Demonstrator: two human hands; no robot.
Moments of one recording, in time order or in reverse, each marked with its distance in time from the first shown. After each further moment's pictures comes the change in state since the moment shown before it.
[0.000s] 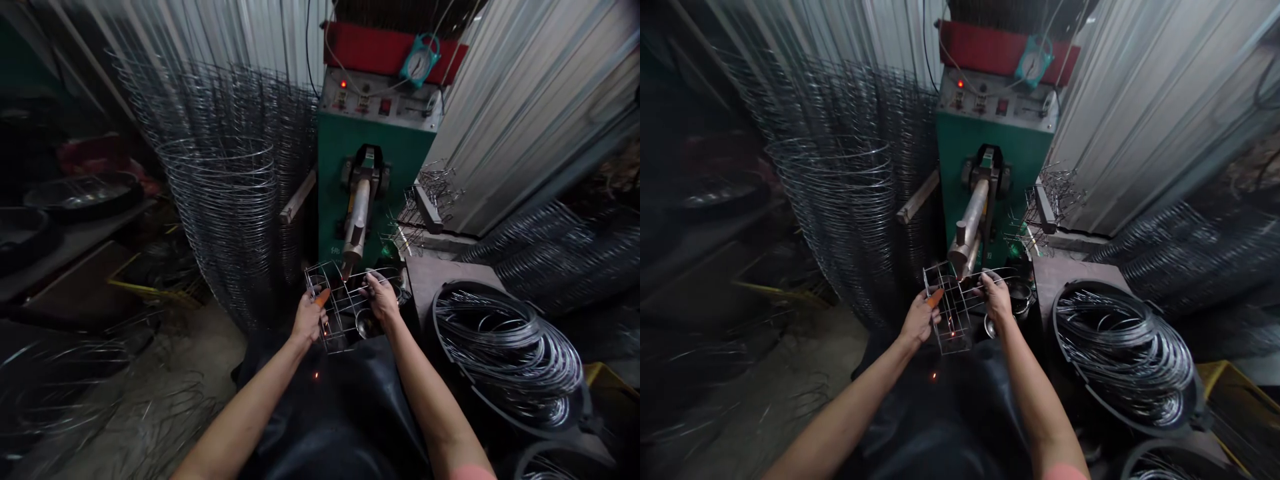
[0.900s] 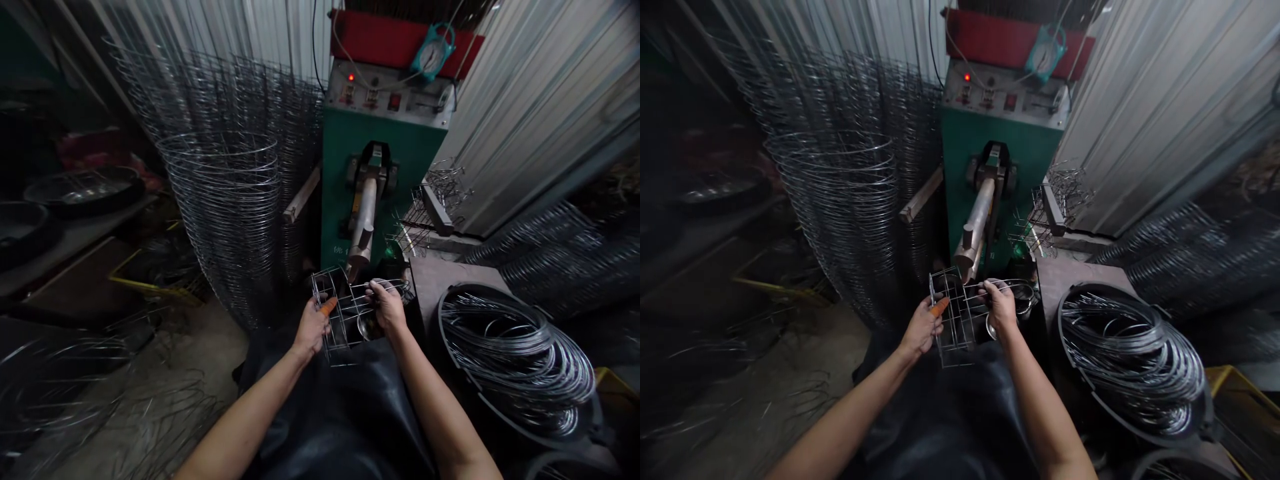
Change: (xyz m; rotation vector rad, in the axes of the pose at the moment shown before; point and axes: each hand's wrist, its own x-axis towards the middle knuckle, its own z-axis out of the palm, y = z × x) left_hand -0.008 -0.003 -0.003 0.064 -0.015 -0.062; right_hand -0.012 0.003 0.006 -0.017 0.125 0.012
